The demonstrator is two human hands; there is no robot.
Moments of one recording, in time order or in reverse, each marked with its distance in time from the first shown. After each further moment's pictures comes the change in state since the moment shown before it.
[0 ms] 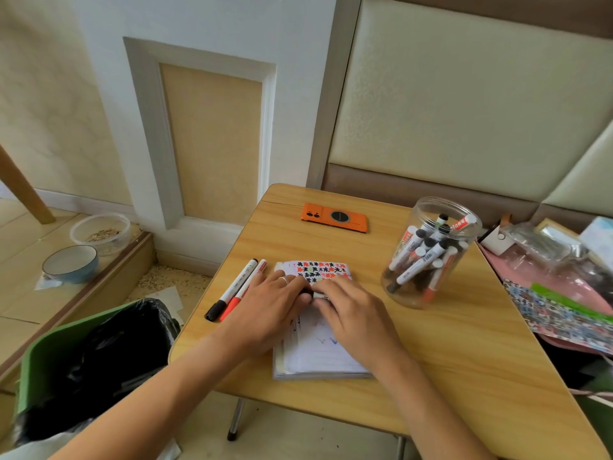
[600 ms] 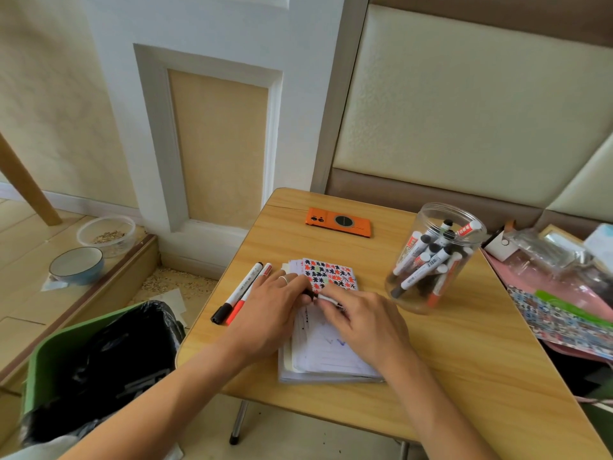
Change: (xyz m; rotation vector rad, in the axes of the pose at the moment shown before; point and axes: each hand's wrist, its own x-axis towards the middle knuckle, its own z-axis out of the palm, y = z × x) left_hand -0.004 0.002 -0.002 -0.091 0.128 -0.016; right_hand 0.004 -0.005 -0.017 -0.080 -0.126 0.116
